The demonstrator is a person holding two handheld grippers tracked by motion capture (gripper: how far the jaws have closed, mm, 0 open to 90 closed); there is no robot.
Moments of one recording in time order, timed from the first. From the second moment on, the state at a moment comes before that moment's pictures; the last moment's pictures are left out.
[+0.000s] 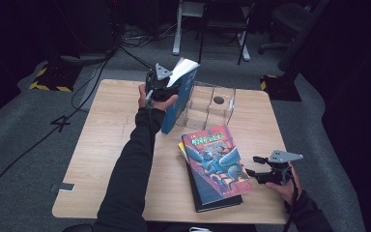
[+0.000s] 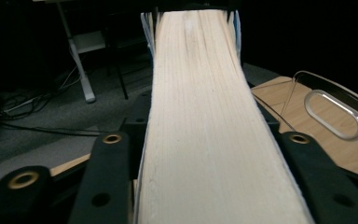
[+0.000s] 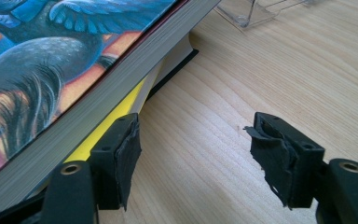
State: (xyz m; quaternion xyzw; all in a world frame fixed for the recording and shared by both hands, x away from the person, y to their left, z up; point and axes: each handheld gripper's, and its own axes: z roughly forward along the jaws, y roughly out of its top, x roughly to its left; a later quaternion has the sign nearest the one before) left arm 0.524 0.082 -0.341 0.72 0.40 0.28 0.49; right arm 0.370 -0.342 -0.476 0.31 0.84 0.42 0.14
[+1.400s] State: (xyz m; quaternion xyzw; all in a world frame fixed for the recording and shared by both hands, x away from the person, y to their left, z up) left arm 0.531 0.074 -0.348 0.67 0.45 0.34 0.49; right arm 0.370 -0.342 -0.476 0.31 0.84 0.42 0.14
